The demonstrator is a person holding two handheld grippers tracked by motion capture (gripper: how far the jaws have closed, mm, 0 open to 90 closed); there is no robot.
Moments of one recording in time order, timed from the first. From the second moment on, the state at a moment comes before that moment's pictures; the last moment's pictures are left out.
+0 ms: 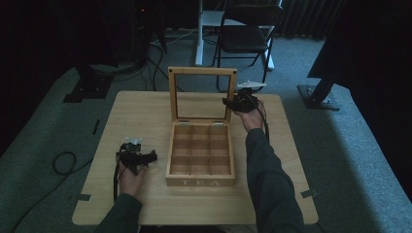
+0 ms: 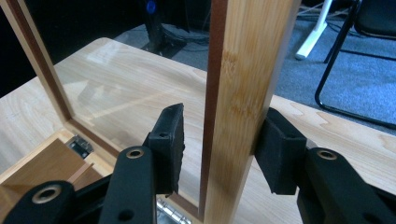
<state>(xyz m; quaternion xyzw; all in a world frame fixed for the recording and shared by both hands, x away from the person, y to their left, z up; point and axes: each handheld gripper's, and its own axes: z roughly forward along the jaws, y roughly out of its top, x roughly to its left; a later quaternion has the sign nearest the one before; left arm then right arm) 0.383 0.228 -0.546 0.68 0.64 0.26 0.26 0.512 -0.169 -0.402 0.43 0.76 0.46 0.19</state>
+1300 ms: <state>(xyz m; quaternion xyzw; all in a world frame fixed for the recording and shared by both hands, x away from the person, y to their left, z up) 0.383 0.228 -0.546 0.67 0.64 0.26 0.26 0.435 -0.178 -0.377 0.41 0.75 0.48 0.21</state>
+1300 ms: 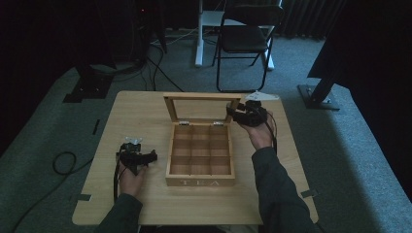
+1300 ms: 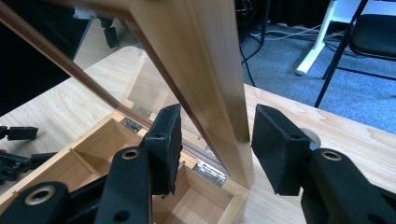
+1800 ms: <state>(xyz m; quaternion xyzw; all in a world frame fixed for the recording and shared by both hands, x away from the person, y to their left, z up) 0.383 0.228 -0.546 0.68 0.64 0.26 0.26 0.417 -0.179 -0.363 0.40 0.76 0.47 0.21</state>
